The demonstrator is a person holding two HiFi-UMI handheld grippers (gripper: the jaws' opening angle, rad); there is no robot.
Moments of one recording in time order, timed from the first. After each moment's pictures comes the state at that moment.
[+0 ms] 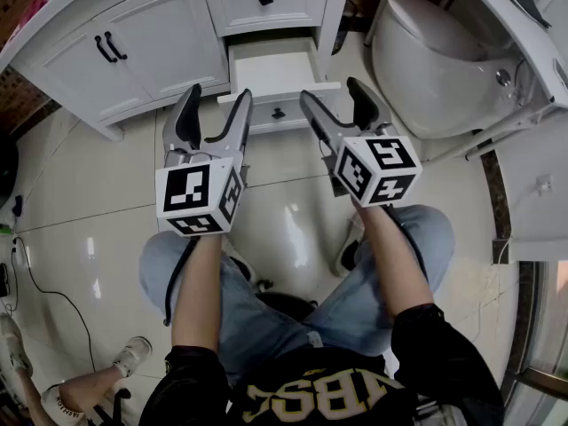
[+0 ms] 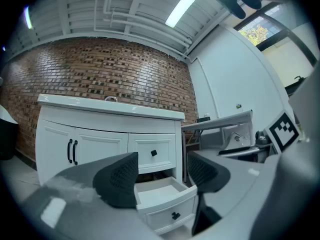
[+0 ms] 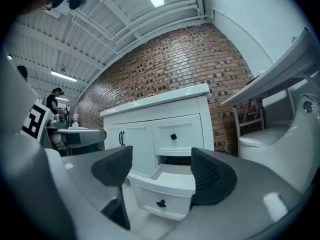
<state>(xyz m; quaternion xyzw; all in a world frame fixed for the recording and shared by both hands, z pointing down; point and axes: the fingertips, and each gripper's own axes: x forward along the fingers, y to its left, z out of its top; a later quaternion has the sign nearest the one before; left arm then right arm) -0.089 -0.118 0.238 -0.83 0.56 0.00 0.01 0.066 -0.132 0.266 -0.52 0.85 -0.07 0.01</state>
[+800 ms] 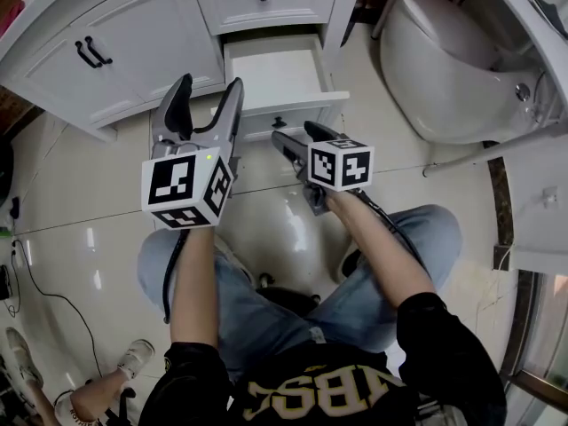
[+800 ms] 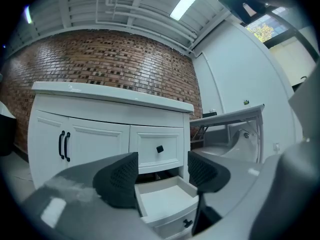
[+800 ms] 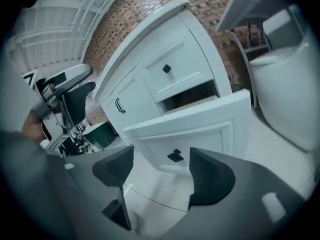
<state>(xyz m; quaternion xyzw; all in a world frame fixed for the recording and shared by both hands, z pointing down) -0.096 -0.199 0.255 -0.83 0.56 -0.01 -0.01 0.014 -0.191 0.451 -0.43 0.84 -0.33 -0.09</state>
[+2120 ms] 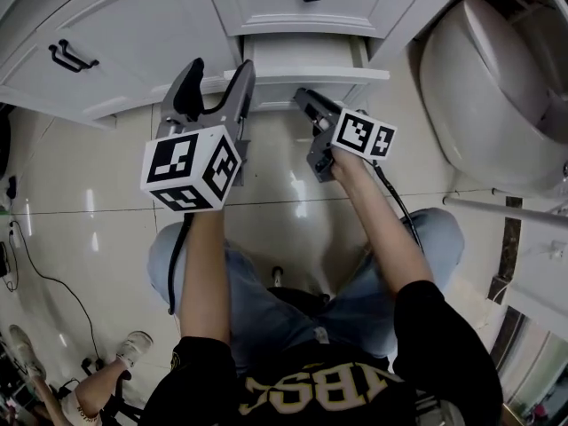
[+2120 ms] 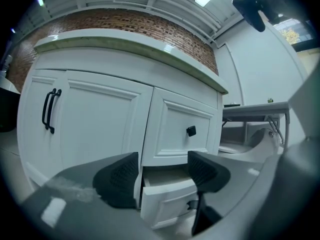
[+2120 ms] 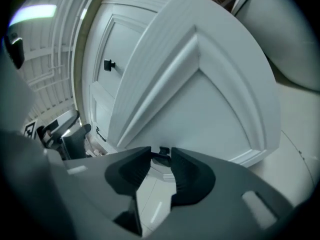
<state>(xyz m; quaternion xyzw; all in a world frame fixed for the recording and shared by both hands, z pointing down) -0.131 -0.352 0.331 -0.80 0.58 -0.01 -0.11 -0.009 -0.375 0.504 -0.37 0.82 -0.44 0.06</state>
